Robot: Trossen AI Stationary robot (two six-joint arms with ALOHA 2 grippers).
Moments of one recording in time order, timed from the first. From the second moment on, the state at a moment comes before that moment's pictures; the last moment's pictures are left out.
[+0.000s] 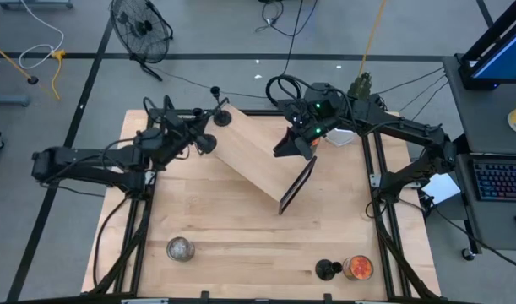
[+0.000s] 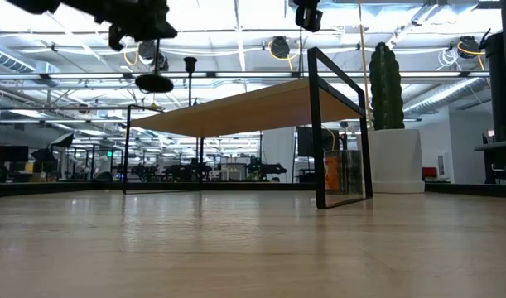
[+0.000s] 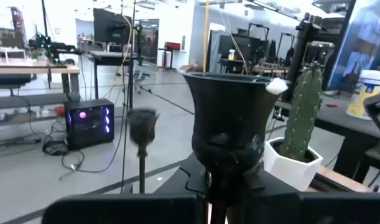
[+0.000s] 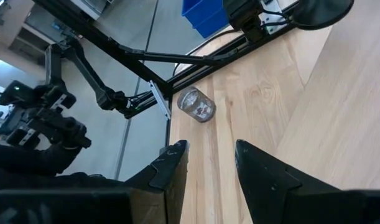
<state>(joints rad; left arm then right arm) 0.14 0.88 0.62 0.36 -0.69 -0.09 -0.31 1.45 1.53 -0.60 -0.68 0.42</state>
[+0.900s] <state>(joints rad) 0.35 1.00 0.57 0.47 -0.57 -0.05 -0.31 1.45 1.53 -0.60 -0.68 0.43</state>
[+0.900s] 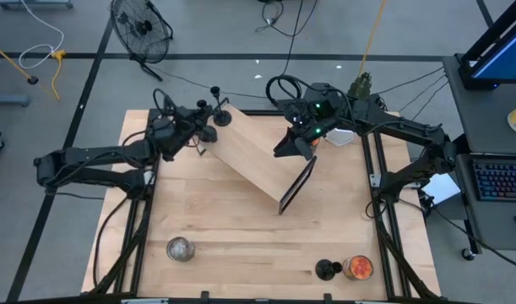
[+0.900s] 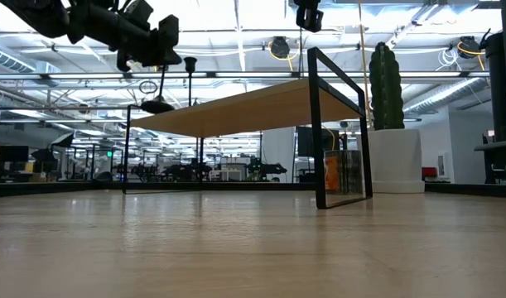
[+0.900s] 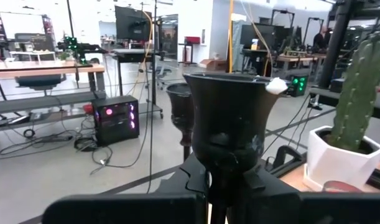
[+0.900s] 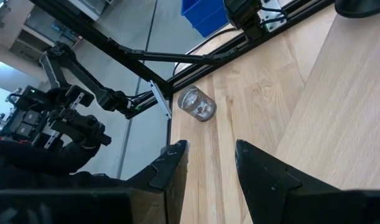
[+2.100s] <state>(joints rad) 0.41 1.07 0.57 0.48 -0.50 -0.08 -0.32 1.45 1.53 -0.61 -0.68 0.43</state>
